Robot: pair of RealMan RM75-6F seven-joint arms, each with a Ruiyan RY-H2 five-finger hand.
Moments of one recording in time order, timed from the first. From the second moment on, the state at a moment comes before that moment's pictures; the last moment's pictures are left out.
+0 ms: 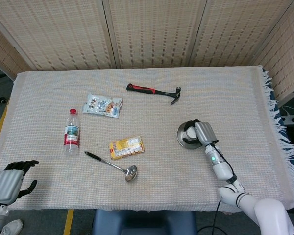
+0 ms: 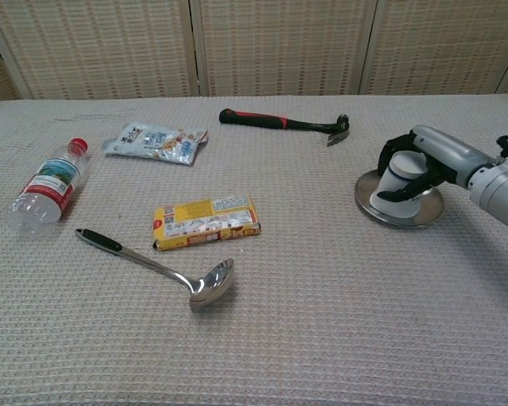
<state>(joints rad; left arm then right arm) -0.12 -1.07 0.01 -1.74 1.46 1.38 0.17 0.68 -1.86 0.17 -0.67 -1.40 0.96 0.55</state>
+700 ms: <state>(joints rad) -0.12 -1.07 0.01 -1.74 1.47 1.38 0.18 0.64 -1.79 0.17 -0.75 -1.45 1.15 0.54</state>
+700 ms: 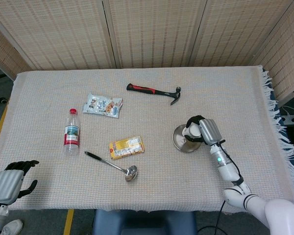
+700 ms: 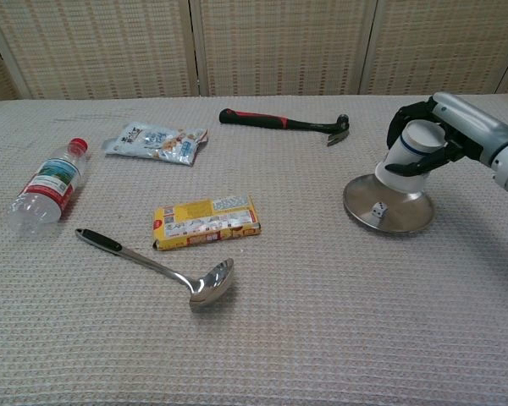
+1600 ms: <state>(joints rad) -0.12 -1.07 0.01 -1.75 1.46 1.36 0.20 0.45 -1.72 0.06 -0.67 -1.46 1.14 0.52</state>
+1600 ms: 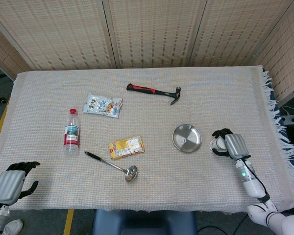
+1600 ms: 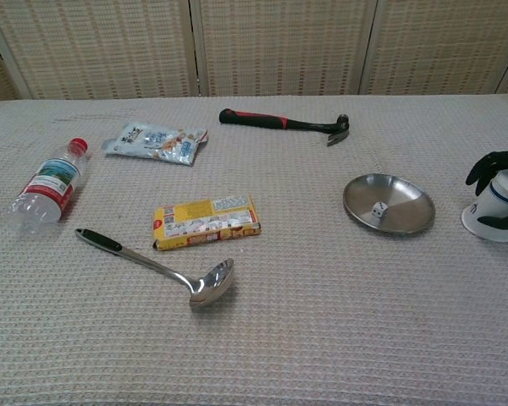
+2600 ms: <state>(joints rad) -0.13 -1.07 0.02 -1.75 1.45 1.35 0.21 0.21 -1.39 0.03 -1.43 -1.54 1.62 -0.07</state>
